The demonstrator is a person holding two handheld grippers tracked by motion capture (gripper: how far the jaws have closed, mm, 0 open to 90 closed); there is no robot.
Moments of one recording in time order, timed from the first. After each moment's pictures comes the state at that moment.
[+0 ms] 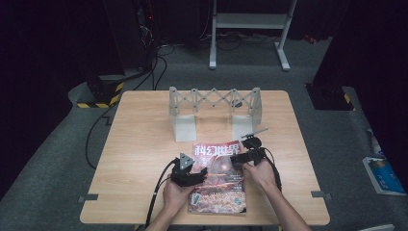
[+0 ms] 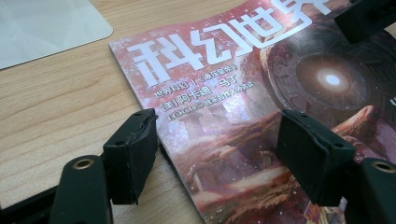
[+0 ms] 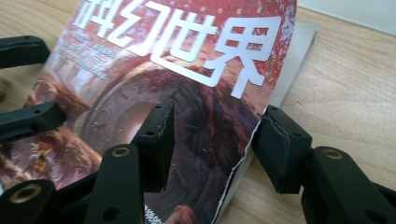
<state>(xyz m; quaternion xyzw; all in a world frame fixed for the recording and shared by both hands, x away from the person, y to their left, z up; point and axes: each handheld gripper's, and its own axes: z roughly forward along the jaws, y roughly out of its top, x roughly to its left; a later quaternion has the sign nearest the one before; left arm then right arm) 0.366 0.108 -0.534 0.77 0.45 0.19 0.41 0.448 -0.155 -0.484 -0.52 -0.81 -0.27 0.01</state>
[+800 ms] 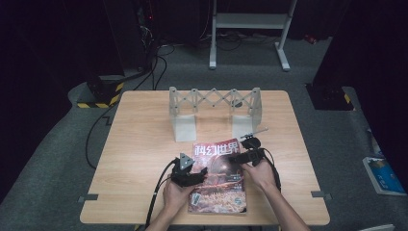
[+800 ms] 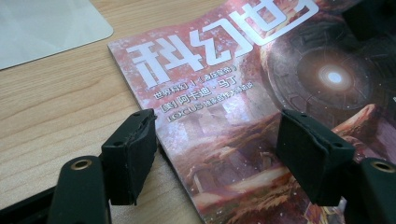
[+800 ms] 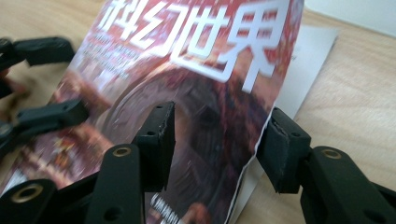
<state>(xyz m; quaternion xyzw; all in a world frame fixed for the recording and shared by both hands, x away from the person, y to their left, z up) 0.366 0.107 -0.534 0.77 0.45 0.19 0.41 0.443 -0.152 -0.480 -0.50 -0.82 -0.29 0.02</state>
